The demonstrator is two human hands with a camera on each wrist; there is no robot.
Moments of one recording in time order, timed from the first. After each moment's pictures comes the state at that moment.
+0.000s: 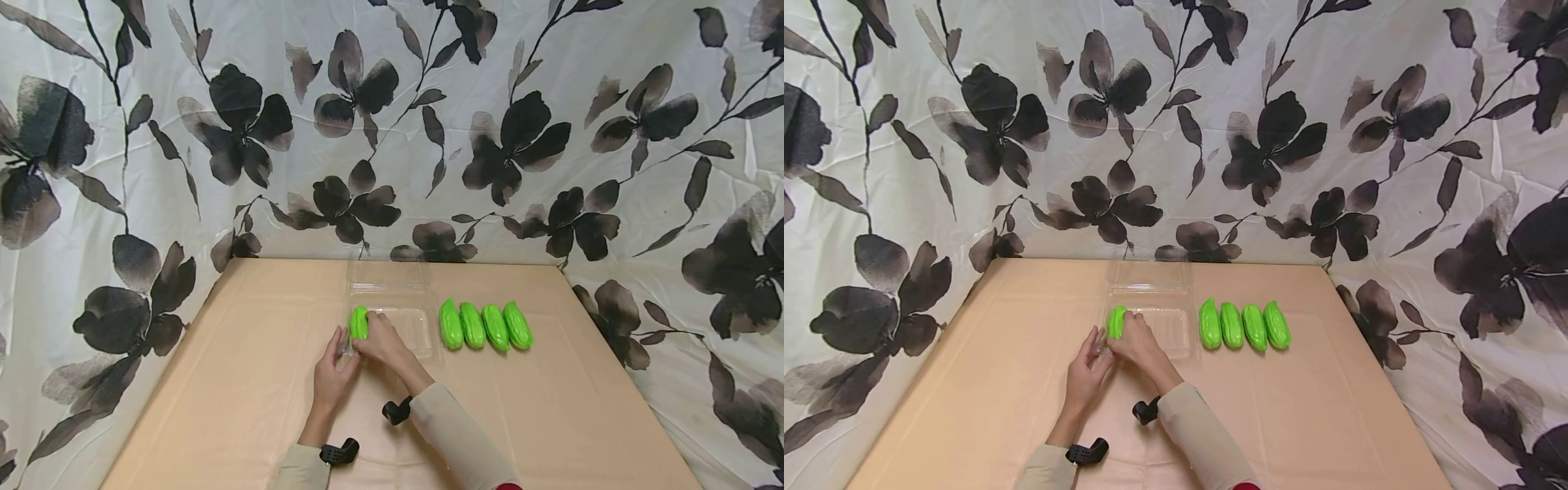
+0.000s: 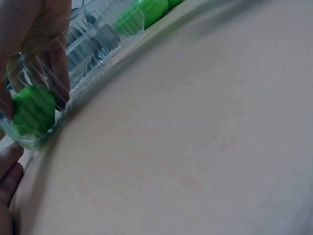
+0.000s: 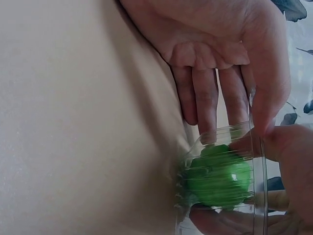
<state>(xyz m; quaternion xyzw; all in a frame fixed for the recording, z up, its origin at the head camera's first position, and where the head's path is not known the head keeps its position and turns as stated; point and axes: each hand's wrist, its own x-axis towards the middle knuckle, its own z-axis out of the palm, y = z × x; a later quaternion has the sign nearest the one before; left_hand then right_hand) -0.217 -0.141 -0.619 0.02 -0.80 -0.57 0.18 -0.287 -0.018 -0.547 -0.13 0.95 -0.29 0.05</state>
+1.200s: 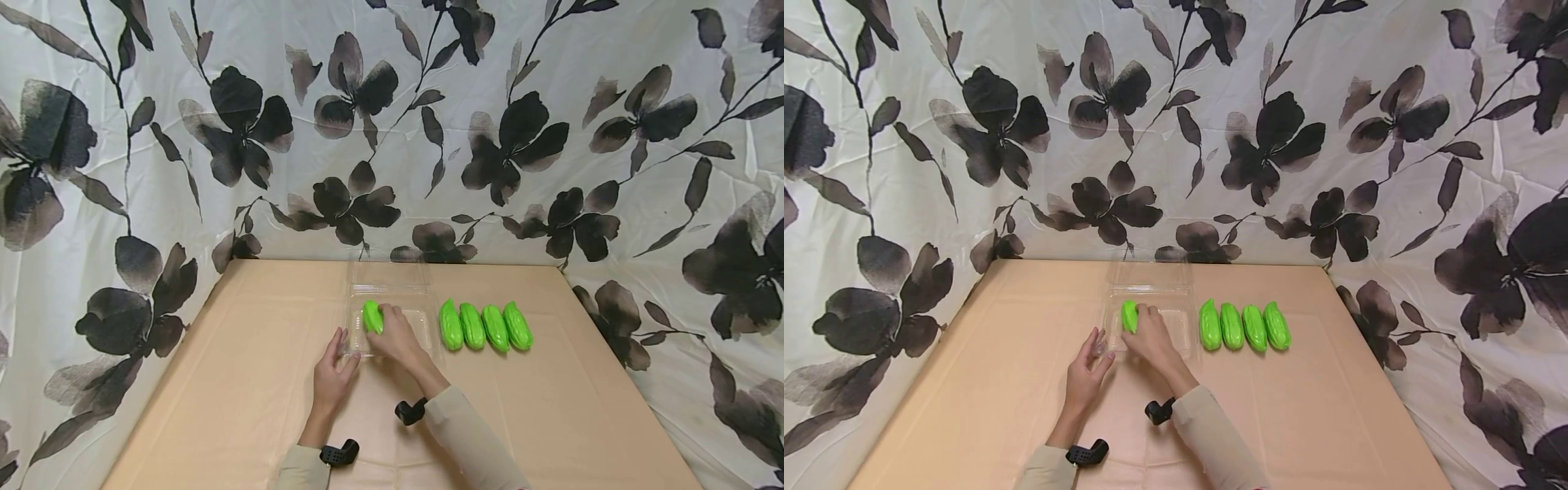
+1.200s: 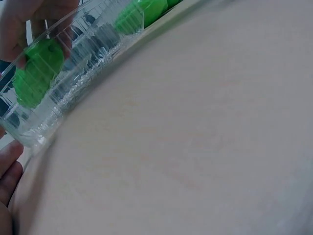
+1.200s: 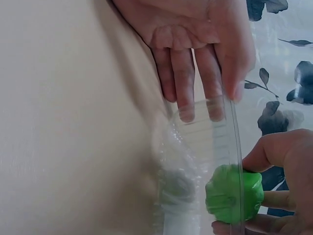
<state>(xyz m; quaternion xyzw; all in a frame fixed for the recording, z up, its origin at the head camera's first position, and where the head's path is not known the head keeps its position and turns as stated) -0.215 -0.145 -0.621 0.00 -0.80 -0.56 0.18 -0.280 0.005 -0.537 -0.11 0.94 -0.33 -0.01</state>
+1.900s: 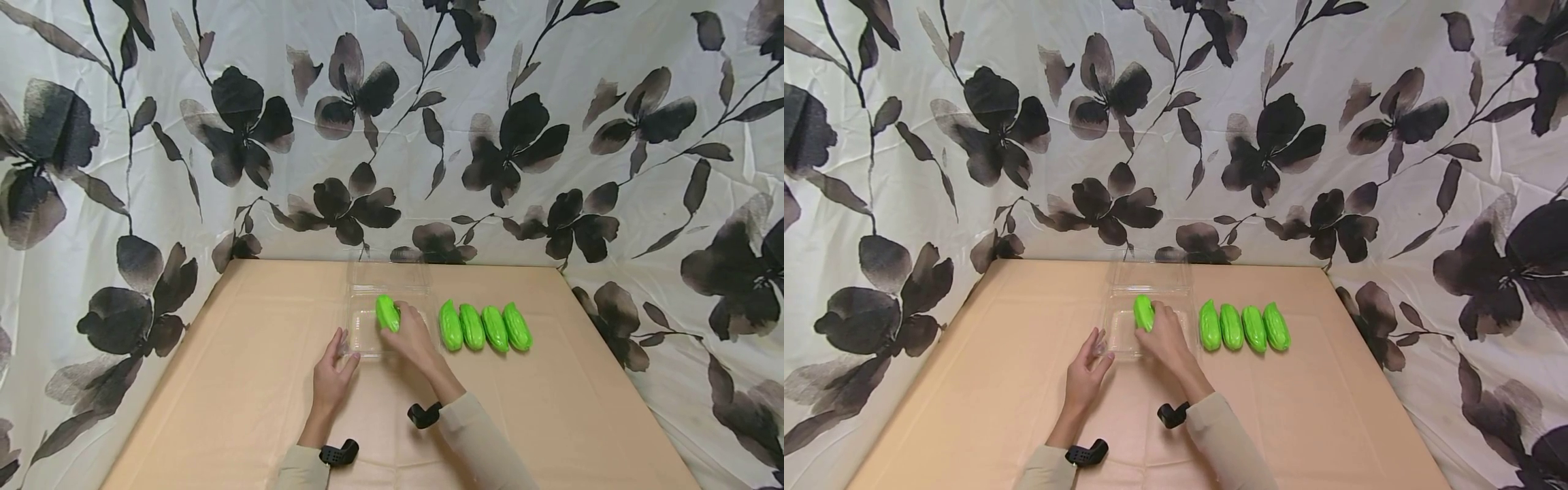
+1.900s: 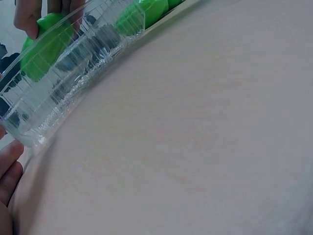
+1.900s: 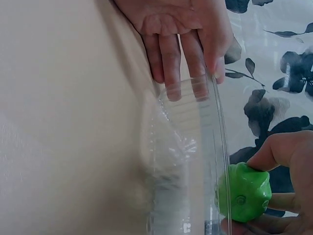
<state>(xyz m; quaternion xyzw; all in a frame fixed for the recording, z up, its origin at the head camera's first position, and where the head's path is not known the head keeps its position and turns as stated) -0.215 -0.146 -0.621 0.00 -0.80 -0.57 0.18 -0.277 0.032 -0.532 -0.09 0.93 -0.36 -0.03</state>
